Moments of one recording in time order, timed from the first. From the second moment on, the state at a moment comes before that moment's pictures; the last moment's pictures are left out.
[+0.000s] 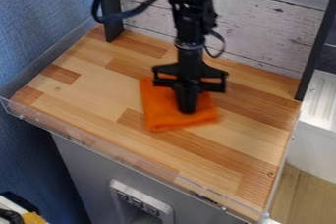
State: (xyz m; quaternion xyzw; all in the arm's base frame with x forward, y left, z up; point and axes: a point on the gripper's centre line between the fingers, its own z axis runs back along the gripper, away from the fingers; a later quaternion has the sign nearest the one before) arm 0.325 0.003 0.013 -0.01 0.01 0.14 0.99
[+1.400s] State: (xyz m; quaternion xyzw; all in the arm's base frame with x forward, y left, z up) arm 0.372 0.111 0.030 0.01 -0.01 -0.01 1.00
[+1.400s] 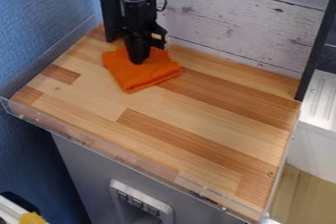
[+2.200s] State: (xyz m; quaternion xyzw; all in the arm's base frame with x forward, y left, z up) arm 0.341 0.057 0.091 0.01 0.01 -0.01 1.00
